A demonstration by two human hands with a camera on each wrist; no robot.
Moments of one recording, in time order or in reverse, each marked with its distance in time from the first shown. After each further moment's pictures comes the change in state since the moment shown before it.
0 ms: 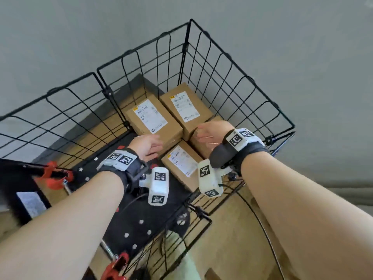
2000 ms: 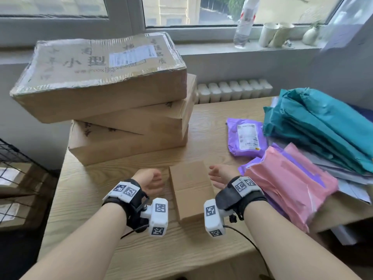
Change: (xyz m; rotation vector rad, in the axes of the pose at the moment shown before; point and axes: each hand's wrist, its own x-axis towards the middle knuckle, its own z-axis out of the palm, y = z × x) left_hand -0.448 -0.391 0.504 0.641 -0.490 0.014; right_hand -0.564 0.628 -0.311 1.015 0.702 0.221
